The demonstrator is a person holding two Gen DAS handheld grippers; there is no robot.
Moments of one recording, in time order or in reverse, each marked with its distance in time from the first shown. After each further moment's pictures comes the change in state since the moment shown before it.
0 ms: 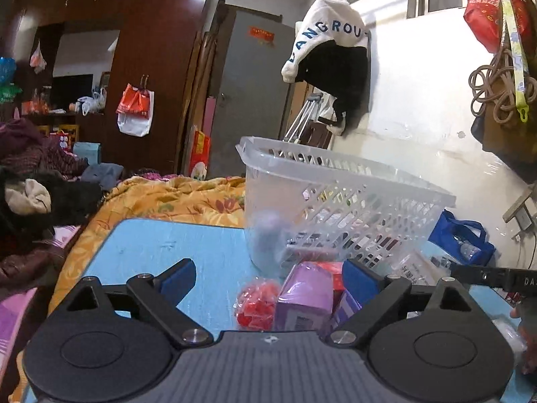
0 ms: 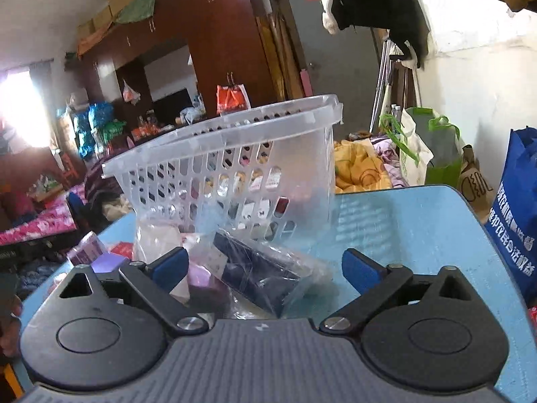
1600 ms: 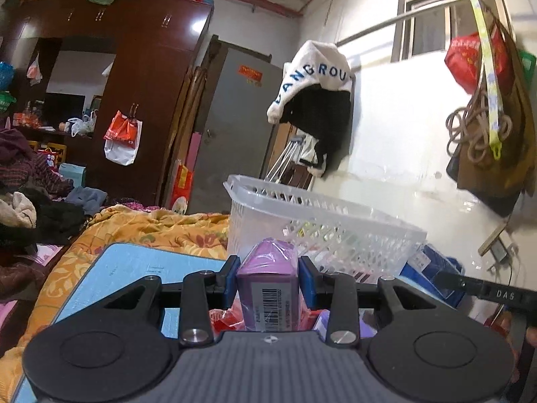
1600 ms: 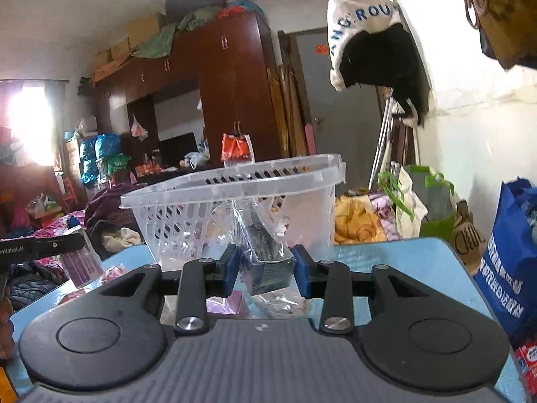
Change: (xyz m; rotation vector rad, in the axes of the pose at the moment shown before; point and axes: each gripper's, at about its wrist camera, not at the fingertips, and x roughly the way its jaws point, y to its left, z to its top) left arm -0.024 0.004 -0.010 -0.039 -0.170 -0.083; right arm -0.030 0.017 -0.009 -0.090 -0.213 0.000
